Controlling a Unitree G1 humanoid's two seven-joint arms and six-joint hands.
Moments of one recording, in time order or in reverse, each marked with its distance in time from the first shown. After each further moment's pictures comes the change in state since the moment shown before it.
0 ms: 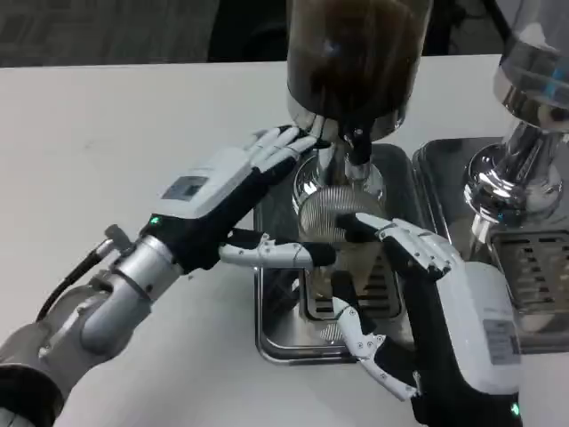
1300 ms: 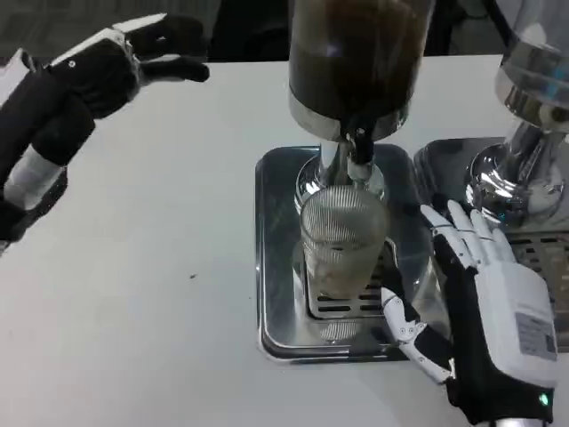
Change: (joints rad) left arm 0.268 0.164 0.397 -0.568 -1.173 0.167 -0.956; right arm -0.027 0.011 -0.095 0.058 -0.005 0.147 0.031
